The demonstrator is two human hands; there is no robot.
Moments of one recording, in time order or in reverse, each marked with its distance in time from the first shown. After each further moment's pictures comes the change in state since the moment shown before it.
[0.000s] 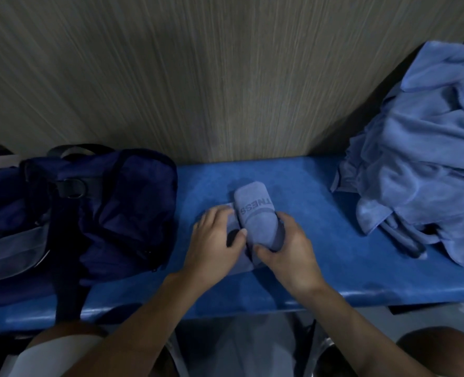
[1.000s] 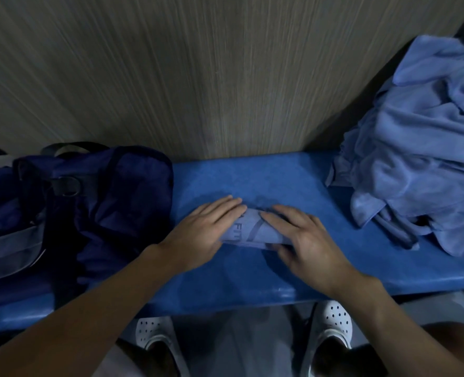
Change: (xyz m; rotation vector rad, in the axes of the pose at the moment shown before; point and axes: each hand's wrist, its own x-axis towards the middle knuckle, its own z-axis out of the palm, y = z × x) left_hand 0.019 -0.028 -0.035 0.367 -0.310 0.586; right_hand 0.005 0.020 -0.047 -0.675 -0.118 -0.583
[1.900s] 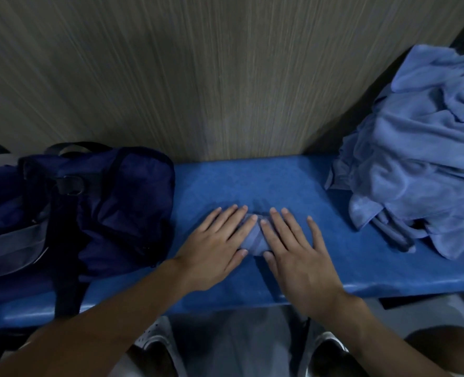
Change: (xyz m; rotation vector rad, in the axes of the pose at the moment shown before) left_hand -0.004 0.031 0.016 0.283 -0.074 -0.043; right_hand -0.020 -0.025 0.024 -0.413 -0.049 0.093
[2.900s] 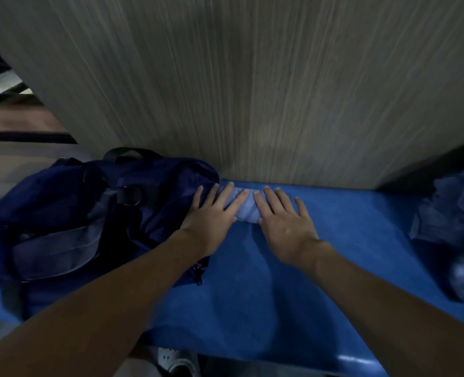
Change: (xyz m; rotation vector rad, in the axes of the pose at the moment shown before) left_hand -0.004 -0.140 0.007 -0.006 -0.149 -0.463; right_hand 0.180 -0.072 0.006 0.054 -0.216 -0.154
